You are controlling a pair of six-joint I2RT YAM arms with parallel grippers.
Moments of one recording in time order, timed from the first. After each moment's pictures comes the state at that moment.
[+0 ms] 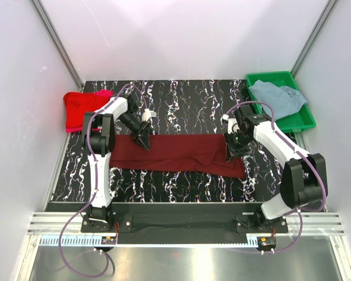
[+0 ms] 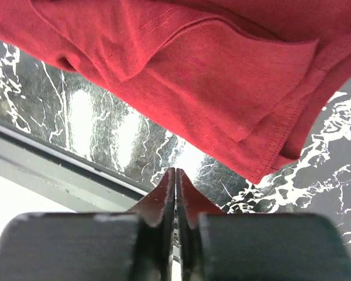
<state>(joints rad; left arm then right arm) -0.13 2.34 1.82 -1.34 0.74 0.44 0.26 1.54 1.13 -0.96 -0.31 0.03</state>
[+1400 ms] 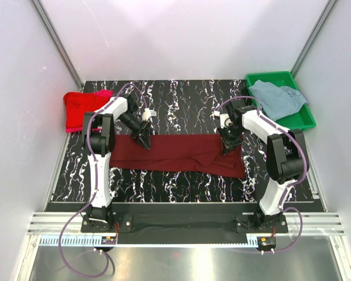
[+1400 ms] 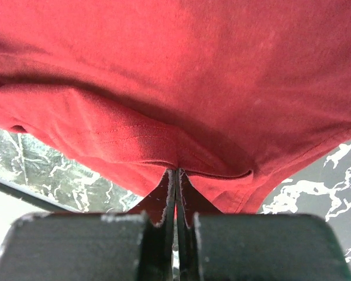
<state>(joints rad) -0.13 2.34 1.83 -1.34 0.76 0.44 0.26 1.83 1.30 -0.89 -0.25 -0.09</state>
